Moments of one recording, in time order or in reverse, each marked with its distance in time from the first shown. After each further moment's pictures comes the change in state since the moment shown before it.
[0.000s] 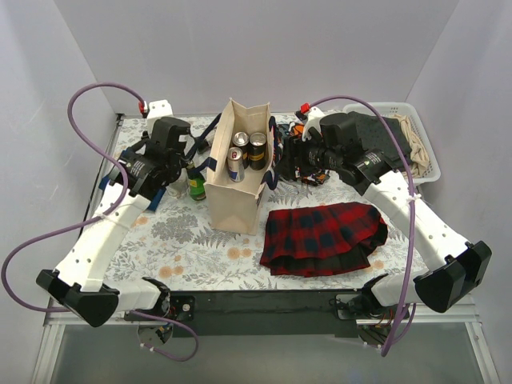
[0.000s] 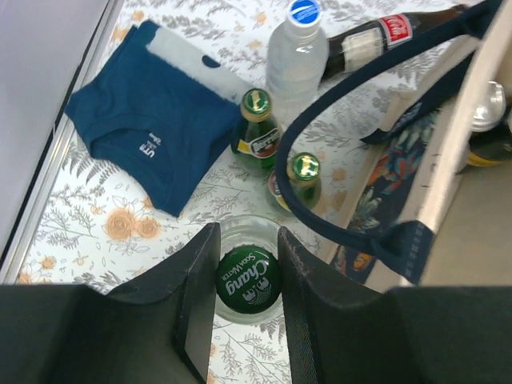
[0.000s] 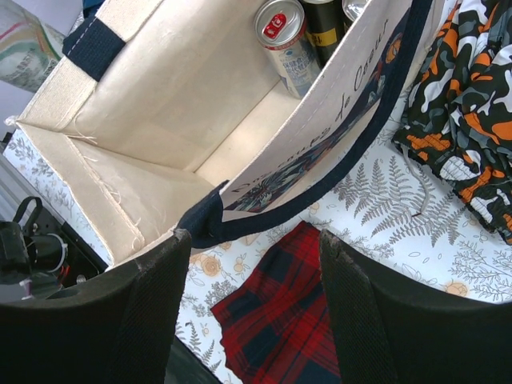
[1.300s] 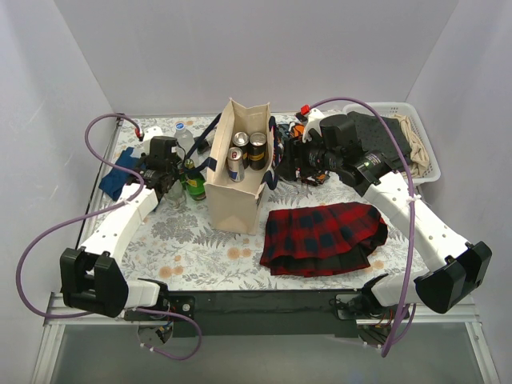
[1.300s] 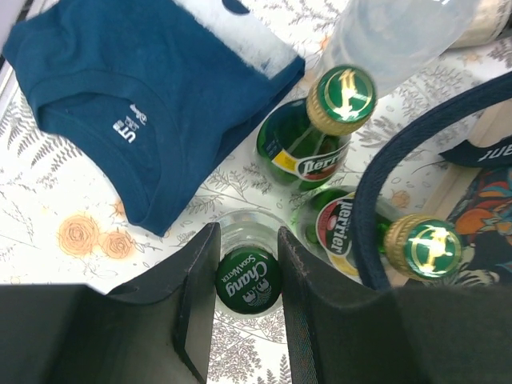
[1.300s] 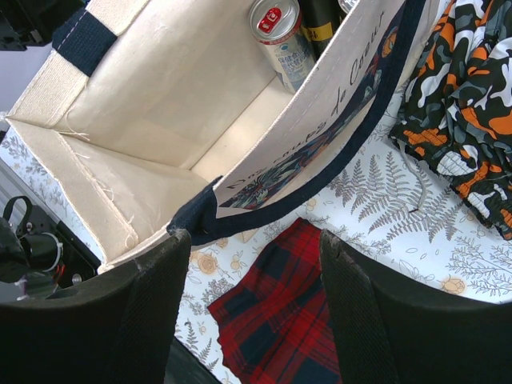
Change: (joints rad) left arm 0.295 0.047 -0.470 0.476 0.196 0.026; right arm 0.000 -0.006 -0.016 0.001 0.008 -0.003
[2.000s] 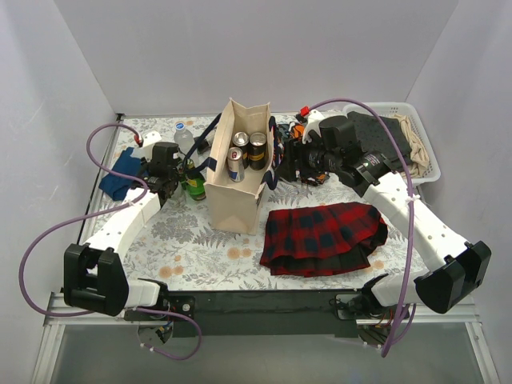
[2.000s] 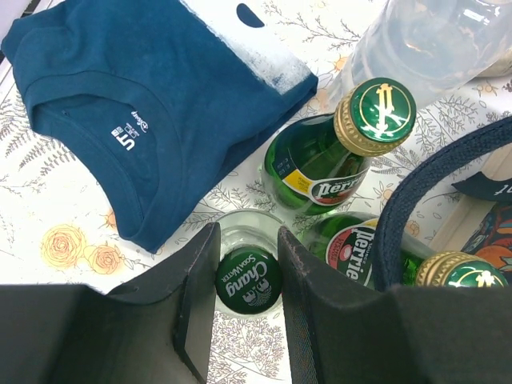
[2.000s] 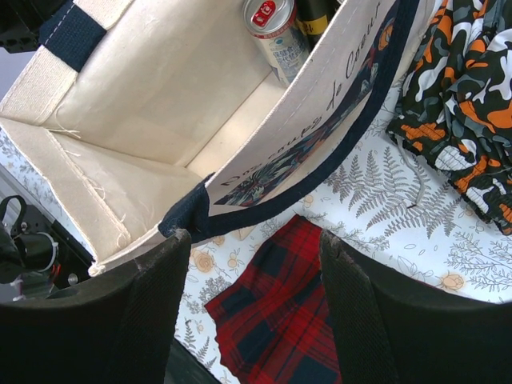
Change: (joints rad) left arm 0.007 0.014 -0.120 0.166 -0.053 -0.036; right arm 0.000 0.000 -0.014 0.002 0.008 0.000
